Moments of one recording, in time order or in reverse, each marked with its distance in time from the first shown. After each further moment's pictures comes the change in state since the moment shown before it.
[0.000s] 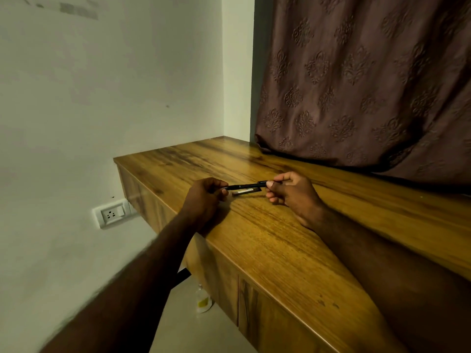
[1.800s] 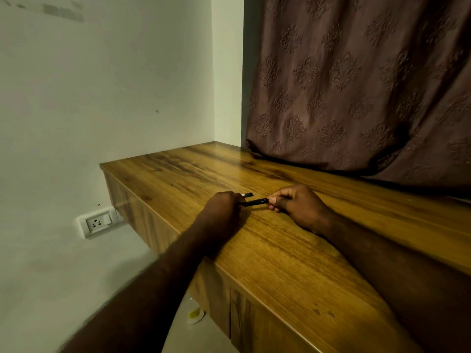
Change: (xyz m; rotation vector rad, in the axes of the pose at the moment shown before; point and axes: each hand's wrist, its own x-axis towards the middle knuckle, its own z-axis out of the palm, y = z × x) left_hand -0.008 0.002 0.038 0.931 -0.167 0.535; right_hand -0.005 0.002 -0.034 -0.503 -0.169 -0.145
